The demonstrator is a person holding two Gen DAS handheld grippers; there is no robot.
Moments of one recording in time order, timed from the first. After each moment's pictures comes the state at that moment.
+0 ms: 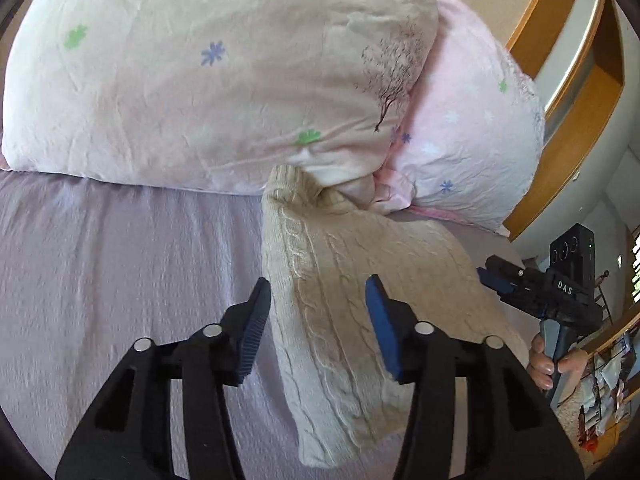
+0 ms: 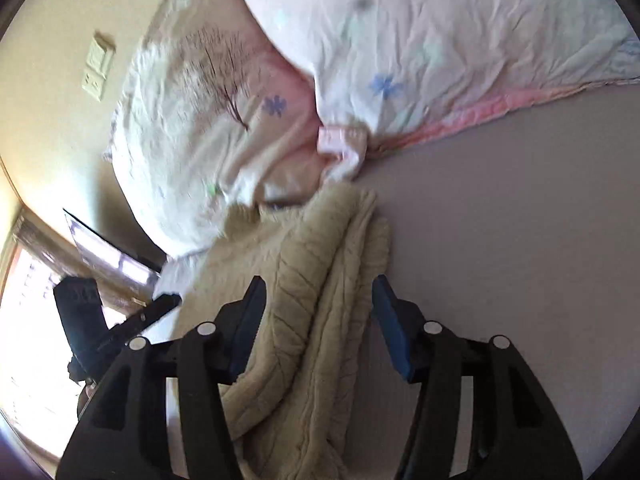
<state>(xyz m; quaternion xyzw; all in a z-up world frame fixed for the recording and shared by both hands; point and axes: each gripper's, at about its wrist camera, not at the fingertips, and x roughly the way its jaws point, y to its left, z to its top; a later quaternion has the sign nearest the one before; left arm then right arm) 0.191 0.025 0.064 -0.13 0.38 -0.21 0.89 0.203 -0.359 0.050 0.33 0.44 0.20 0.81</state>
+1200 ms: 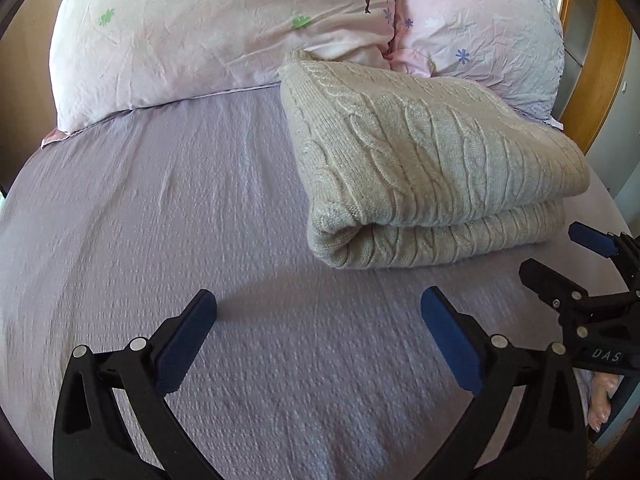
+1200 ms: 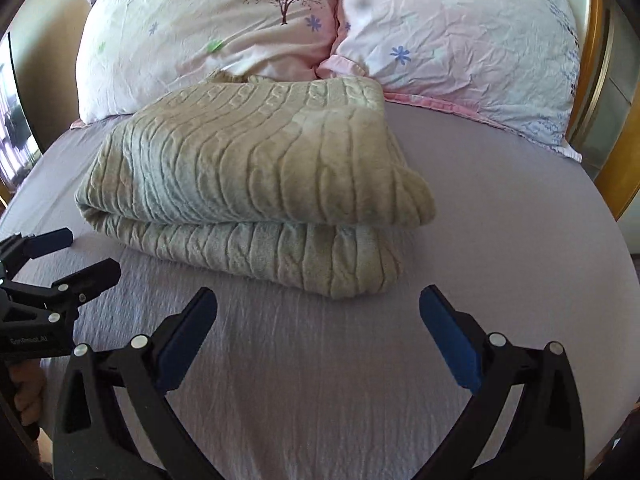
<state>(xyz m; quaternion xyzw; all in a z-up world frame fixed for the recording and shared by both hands) 0.099 -0.024 0.006 0.03 0.45 -0.10 0.89 0.098 -0.235 0.036 -0.03 0.51 0.03 0.86</state>
